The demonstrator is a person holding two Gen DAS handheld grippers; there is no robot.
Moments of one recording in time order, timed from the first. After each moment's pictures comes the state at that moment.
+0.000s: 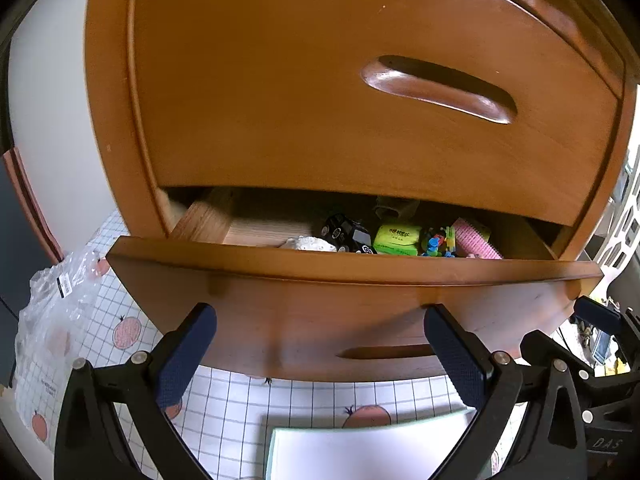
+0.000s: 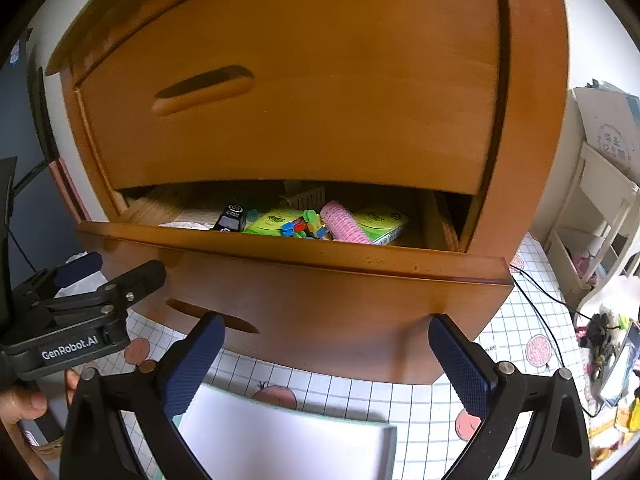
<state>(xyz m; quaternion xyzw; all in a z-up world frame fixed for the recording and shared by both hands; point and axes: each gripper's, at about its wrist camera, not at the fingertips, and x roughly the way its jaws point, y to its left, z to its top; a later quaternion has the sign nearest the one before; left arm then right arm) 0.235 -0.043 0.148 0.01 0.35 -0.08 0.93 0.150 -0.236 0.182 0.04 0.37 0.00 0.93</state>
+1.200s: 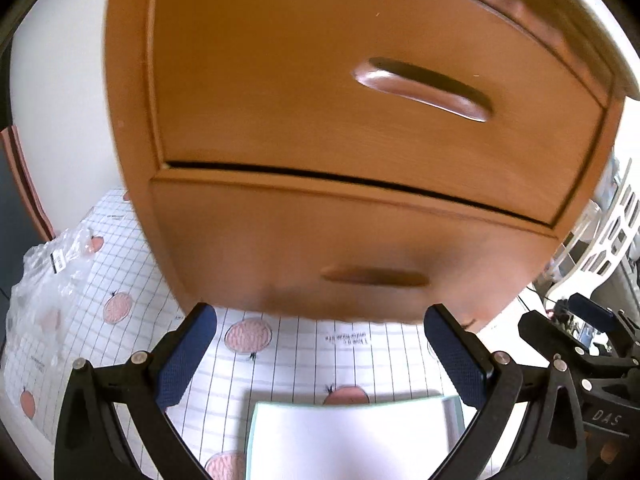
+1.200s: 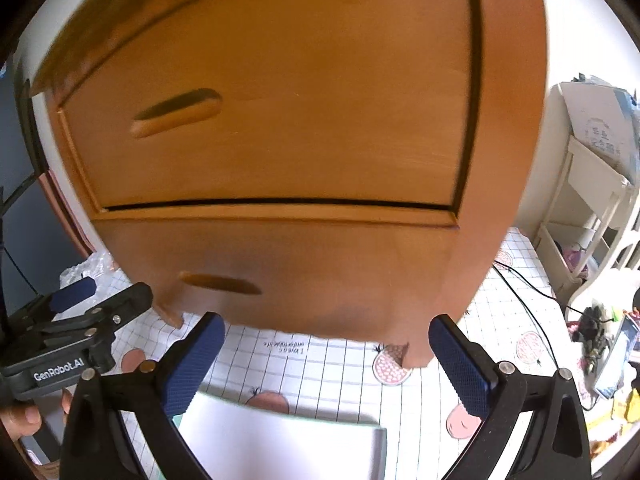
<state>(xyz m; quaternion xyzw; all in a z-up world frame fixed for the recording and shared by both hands) 0.085 -0.035 0.140 -0.02 0.37 -0.09 0.93 0.110 -0.229 0.181 0.04 0.38 -0.02 0.93</state>
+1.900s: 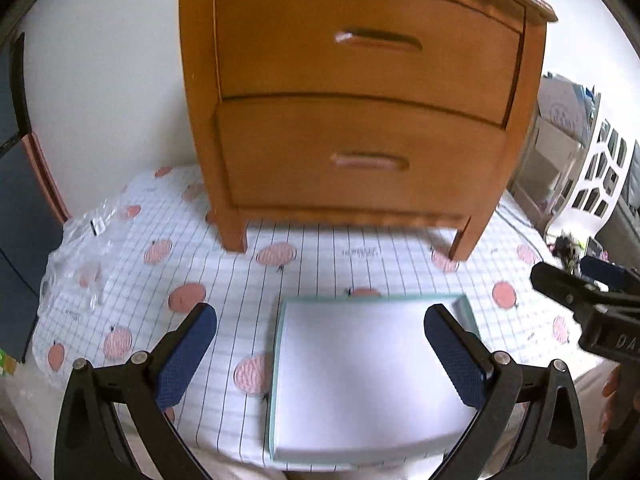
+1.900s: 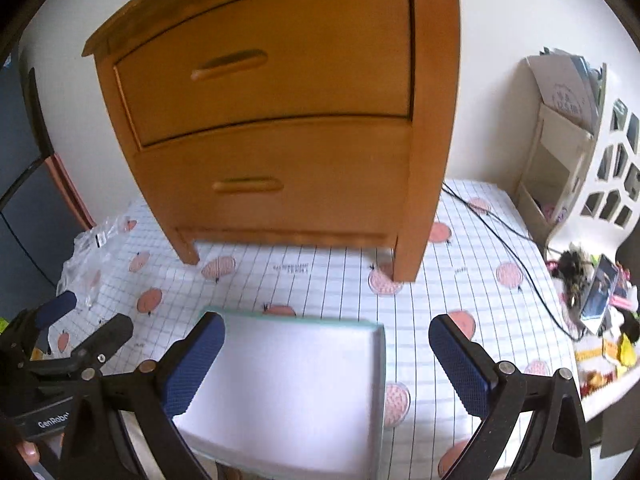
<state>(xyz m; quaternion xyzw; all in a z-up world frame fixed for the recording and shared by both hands) 0.004 -0.017 0.120 0.03 0.39 -0.07 0.92 -0.009 -0.218 0.166 0.06 0.41 -0.03 0.91</state>
